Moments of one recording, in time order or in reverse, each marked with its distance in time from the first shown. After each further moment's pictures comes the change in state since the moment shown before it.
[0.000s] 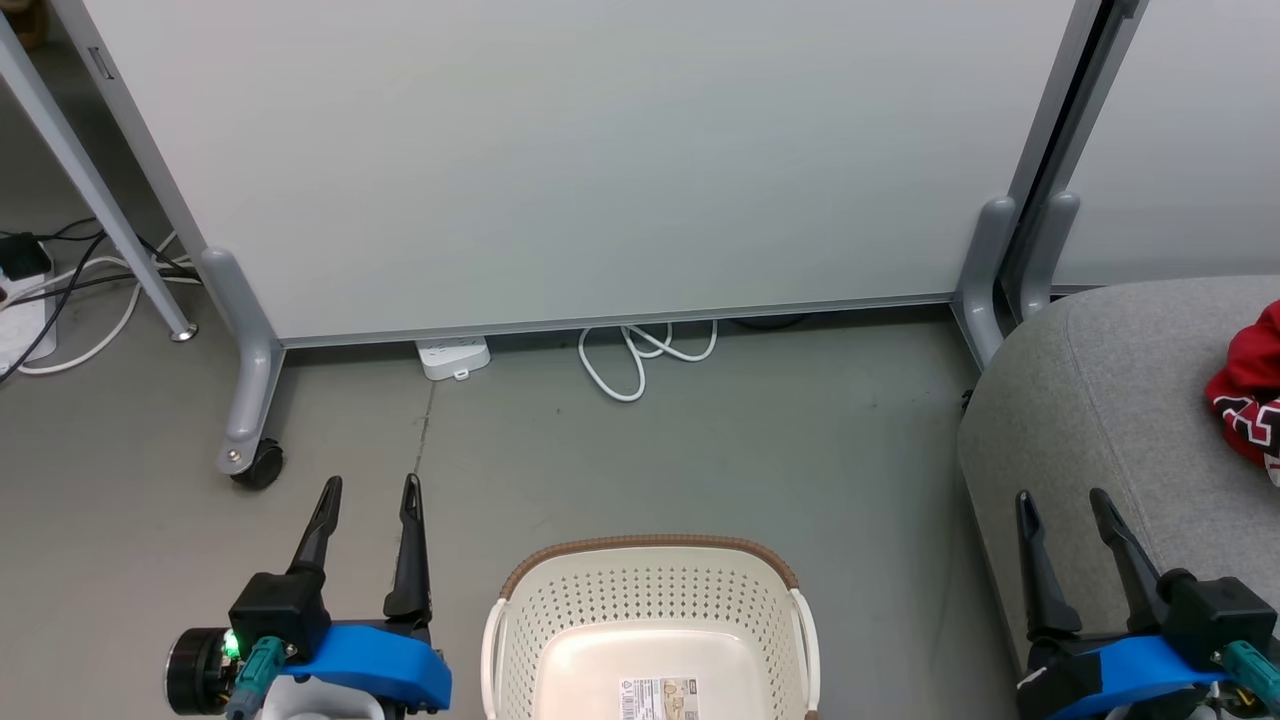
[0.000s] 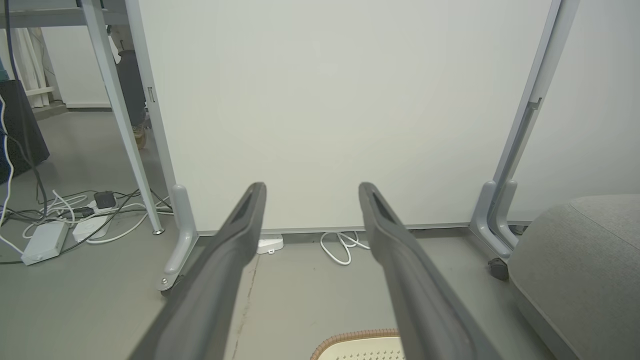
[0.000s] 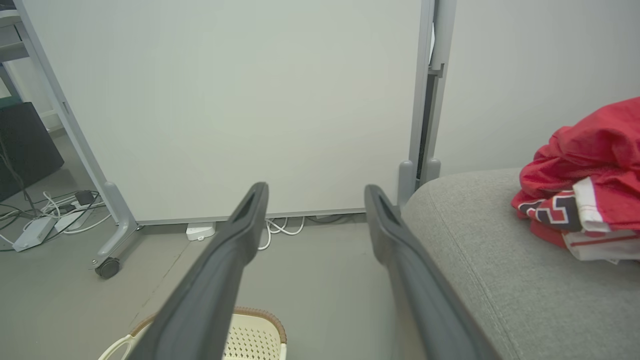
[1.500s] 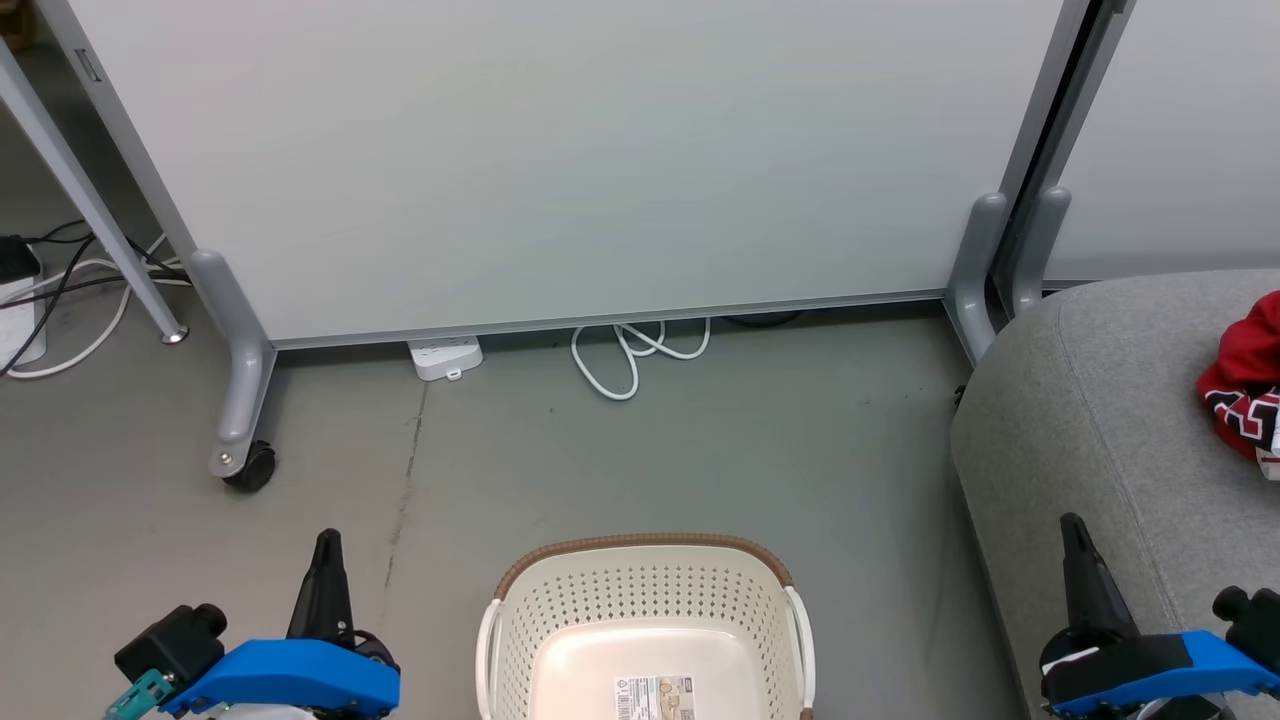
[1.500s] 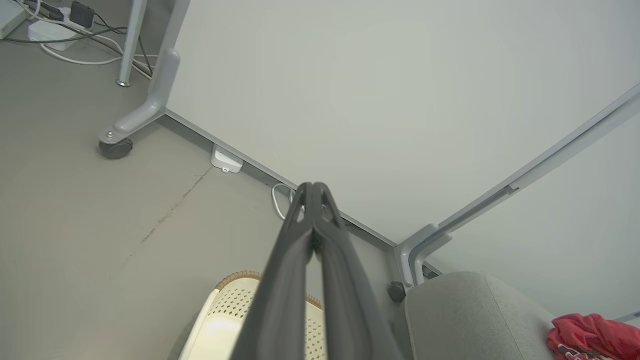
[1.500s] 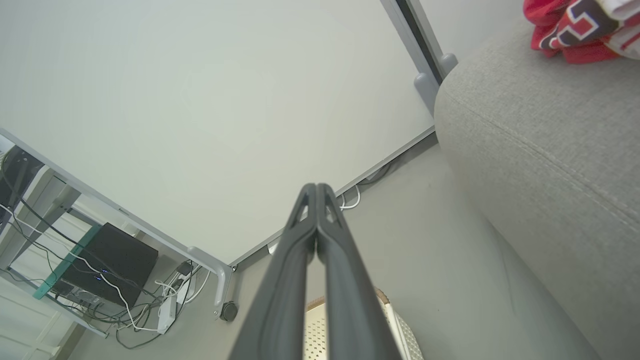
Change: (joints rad) left arm 0.036 -0.002 0.058 0.018 -0.574 -0.015 0.150; right arm 0.001 0.016 -0.006 0.030 0.568 0.000 0.149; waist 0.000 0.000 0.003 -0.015
